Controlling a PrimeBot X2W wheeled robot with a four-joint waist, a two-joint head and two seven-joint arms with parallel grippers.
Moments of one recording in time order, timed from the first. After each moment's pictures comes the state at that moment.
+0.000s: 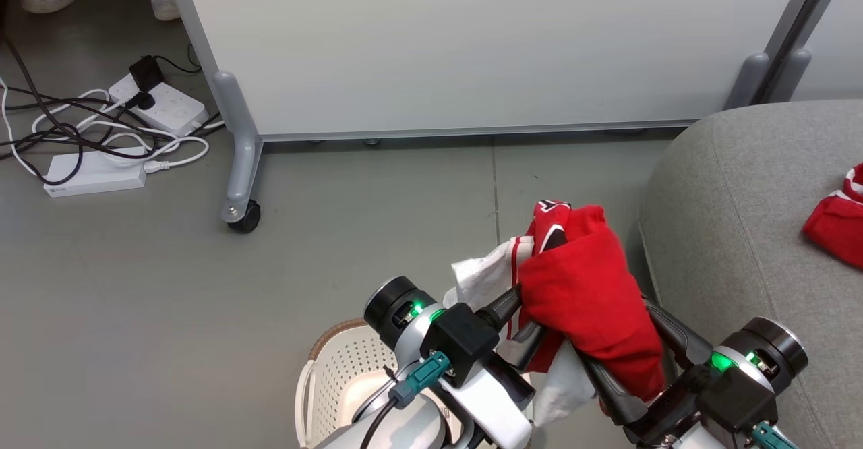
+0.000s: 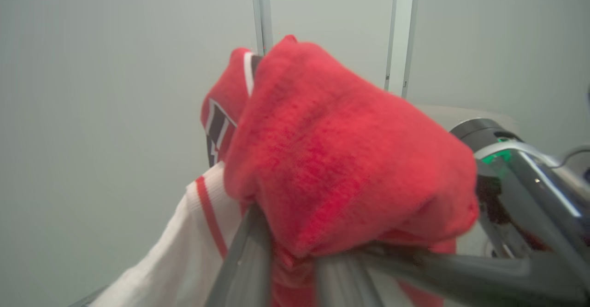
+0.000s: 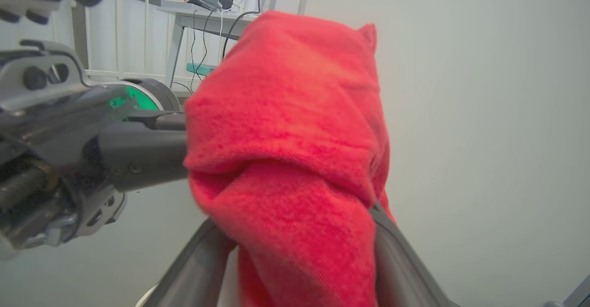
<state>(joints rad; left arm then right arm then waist) -0.45 0.05 -0.92 0.24 -0.44 0.08 -0.26 -0.08 -0.37 0.49 -0.11 0.16 0.13 -0.26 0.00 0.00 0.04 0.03</state>
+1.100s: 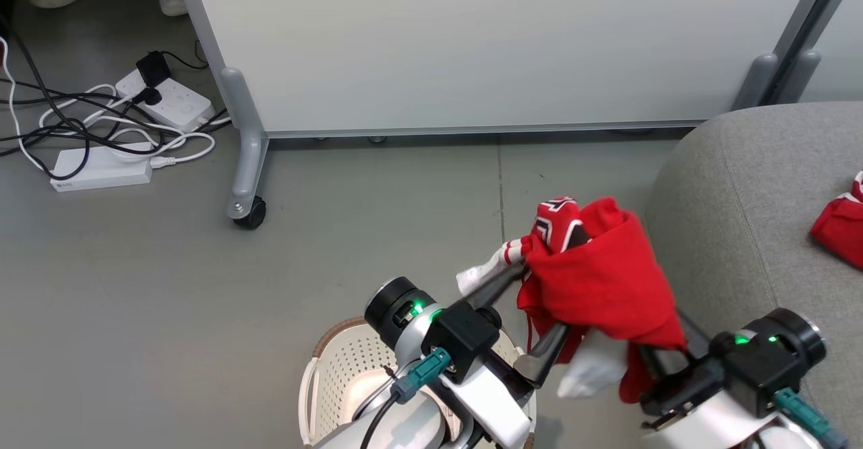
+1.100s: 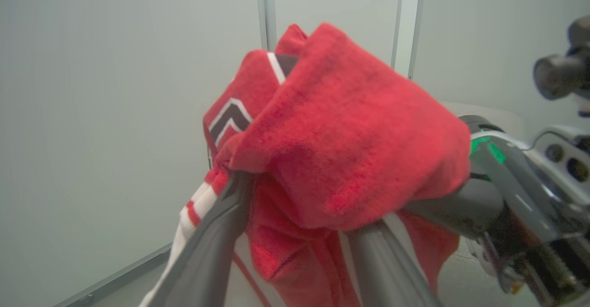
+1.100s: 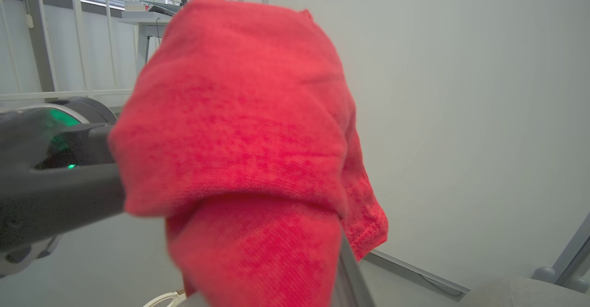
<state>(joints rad) -0.47 0.05 -0.96 0.26 -0.47 0.10 -0.26 -0.09 -0.30 0.41 -0.03 0.21 0.13 -0.26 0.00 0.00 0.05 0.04</state>
